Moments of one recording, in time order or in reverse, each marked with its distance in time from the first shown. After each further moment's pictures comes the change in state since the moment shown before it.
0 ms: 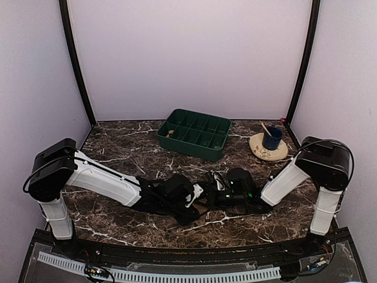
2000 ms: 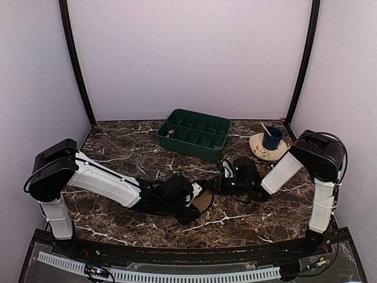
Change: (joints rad) left arm 0.000 0.006 -0.017 0.028 -0.013 -0.053; right arm -0.203 0.089 0.066 -0.026 0.035 -0.216
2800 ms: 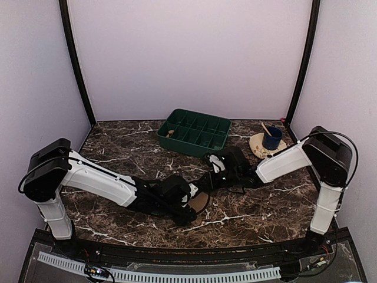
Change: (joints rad) left arm 0.000 -0.045 -0.017 -0.047 -0.005 -0.052; right arm 0.065 -0.079 0.220 -0.476 0.102 -0.305
